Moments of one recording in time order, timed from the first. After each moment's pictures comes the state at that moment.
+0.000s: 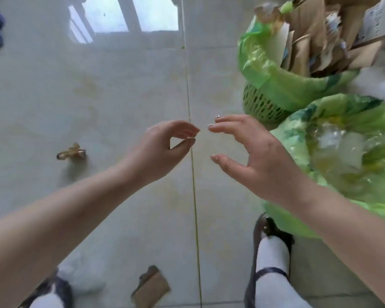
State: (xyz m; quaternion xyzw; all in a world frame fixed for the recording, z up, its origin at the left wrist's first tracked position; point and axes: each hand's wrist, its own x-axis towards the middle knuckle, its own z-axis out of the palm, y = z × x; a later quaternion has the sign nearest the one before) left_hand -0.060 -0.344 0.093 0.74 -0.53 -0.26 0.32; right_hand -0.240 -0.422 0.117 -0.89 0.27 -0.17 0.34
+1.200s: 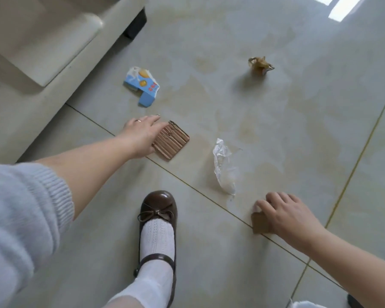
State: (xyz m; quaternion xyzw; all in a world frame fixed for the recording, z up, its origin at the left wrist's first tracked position) left_hand 0.113 0.097 -0.047 0.90 -0.34 -0.26 -0.11; right_hand -0.184 -0.166 -0.054 -0.95 -0.06 0.31 -0.02
